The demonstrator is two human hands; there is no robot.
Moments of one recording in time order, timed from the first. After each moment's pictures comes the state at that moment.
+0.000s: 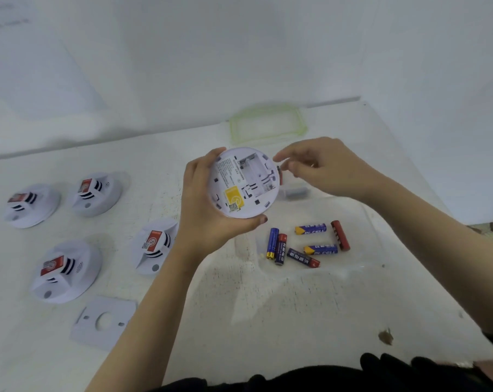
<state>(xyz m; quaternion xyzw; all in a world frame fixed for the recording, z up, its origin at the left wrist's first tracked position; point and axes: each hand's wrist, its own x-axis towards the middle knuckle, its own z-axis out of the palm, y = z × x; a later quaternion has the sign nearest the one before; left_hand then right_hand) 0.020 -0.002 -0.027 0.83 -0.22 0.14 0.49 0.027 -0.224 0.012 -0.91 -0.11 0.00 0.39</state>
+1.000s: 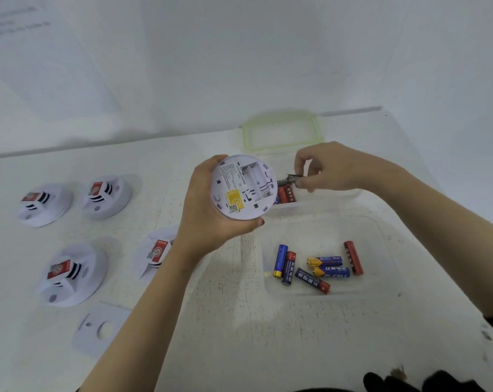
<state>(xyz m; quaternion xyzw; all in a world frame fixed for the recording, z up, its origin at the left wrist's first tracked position) 0.047 0.005 -0.031 0.85 -0.19 0.12 0.47 0.082 -0.237 0.013 -0.95 -0.12 0.14 0.25</state>
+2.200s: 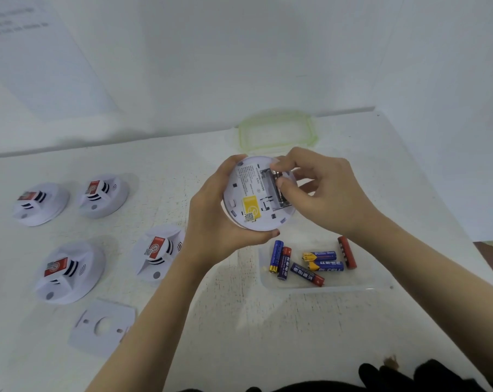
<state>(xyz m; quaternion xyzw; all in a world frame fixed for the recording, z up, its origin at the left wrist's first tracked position) 0.024 -0.013 -0.019 0.82 -0.26 0.13 0.49 0.014 -0.197 0.006 -0.83 -0.17 -0.16 0.51</state>
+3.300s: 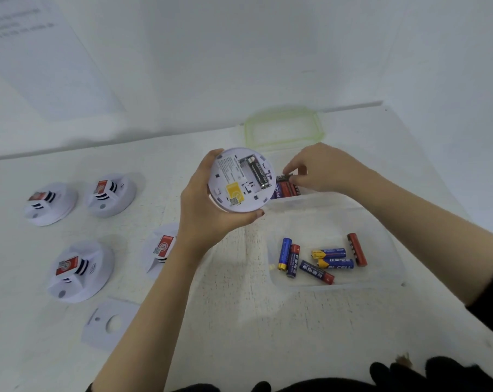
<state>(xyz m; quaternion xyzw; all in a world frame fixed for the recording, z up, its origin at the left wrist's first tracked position) 0.041 0.007 -0.026 0.82 -0.21 0.17 0.50 0.085 -0.216 -0.006 -0.98 -0.12 0.05 0.15</state>
